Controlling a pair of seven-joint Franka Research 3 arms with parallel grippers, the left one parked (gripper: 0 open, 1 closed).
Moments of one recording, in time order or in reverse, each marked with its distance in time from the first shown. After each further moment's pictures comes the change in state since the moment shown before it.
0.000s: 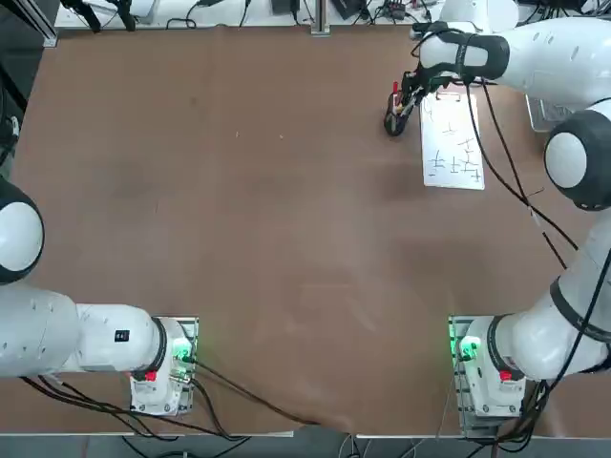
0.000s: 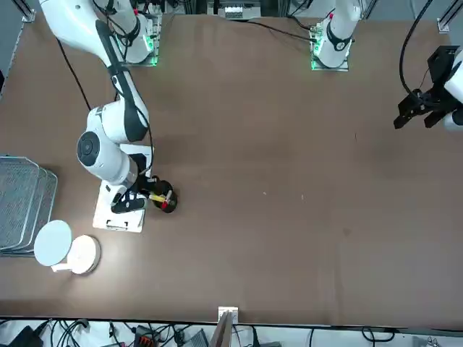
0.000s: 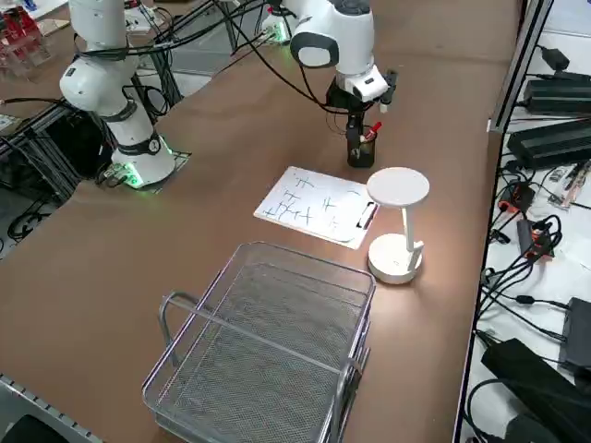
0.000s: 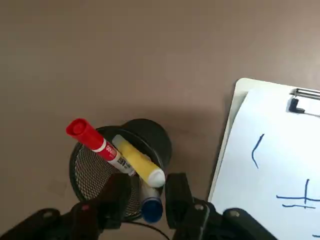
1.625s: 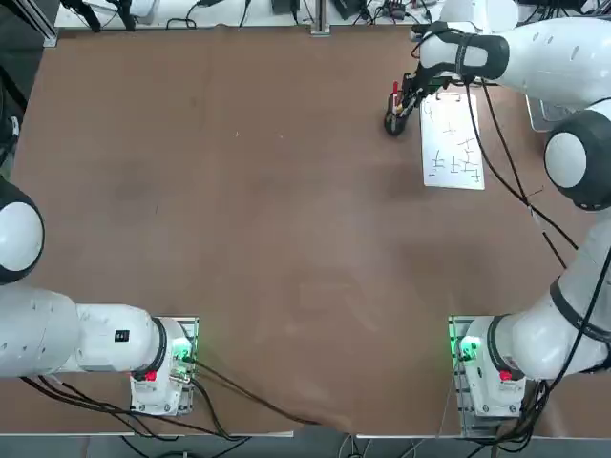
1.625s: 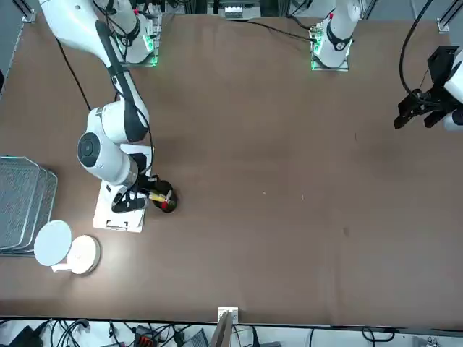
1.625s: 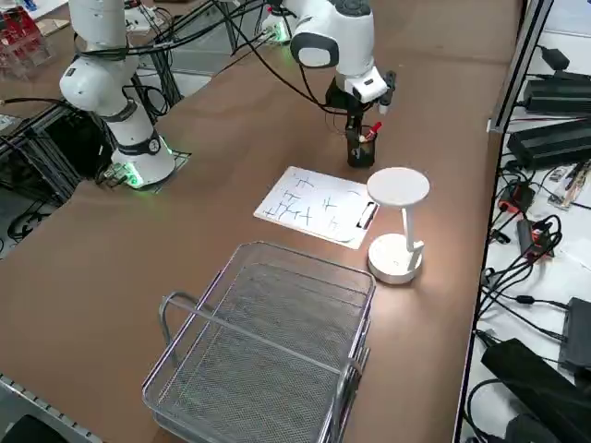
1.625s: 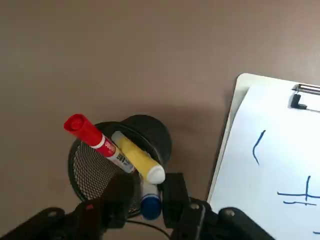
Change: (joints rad) arm 0.000 0.001 0.000 0.001 0.002 -0.014 -0.001
